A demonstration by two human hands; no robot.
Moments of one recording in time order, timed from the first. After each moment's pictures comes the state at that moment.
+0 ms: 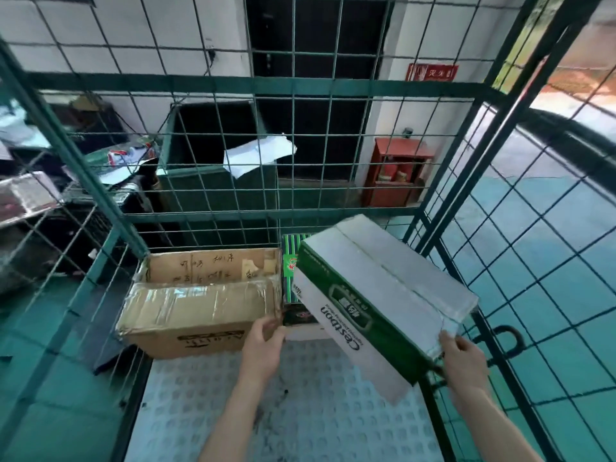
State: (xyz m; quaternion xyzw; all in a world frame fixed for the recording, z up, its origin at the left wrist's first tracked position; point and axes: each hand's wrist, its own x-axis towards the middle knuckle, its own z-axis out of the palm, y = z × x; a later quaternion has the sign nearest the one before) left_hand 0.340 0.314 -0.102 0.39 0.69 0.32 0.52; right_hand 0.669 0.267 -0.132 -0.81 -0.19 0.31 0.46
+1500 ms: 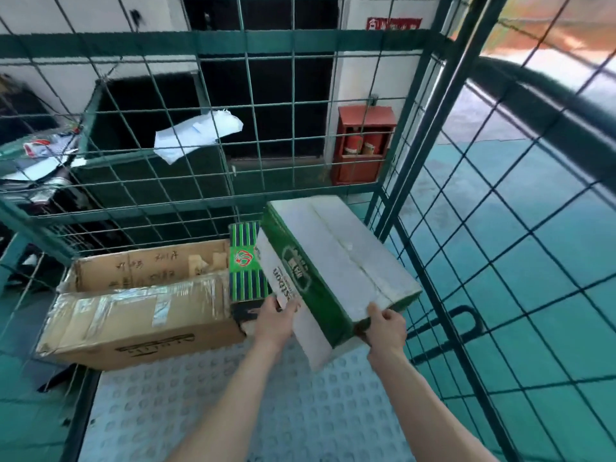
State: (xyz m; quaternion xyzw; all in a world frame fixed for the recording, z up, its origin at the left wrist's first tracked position) left_hand 0.514 0.393 -0.158 0.41 0.68 0.27 0.55; right_hand 0.696 0.340 -0.172 -0.79 -0.08 0.39 0.46
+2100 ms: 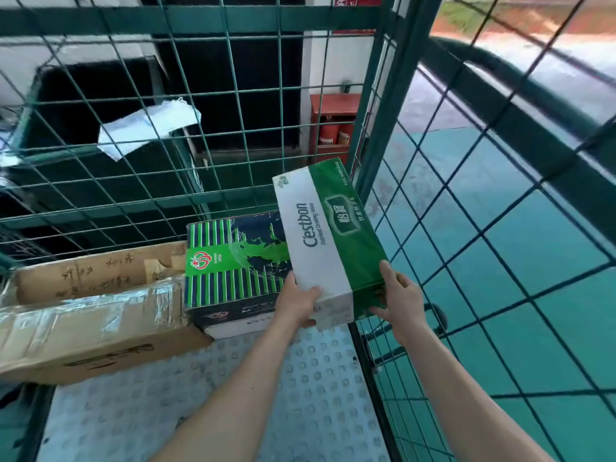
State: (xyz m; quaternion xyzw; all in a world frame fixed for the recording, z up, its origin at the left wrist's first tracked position) left_hand 0.649 0.424 -0.155 0.46 0.62 0.20 0.60; right_hand 0.840 0.372 -0.157 -0.74 -0.11 0.44 0.49
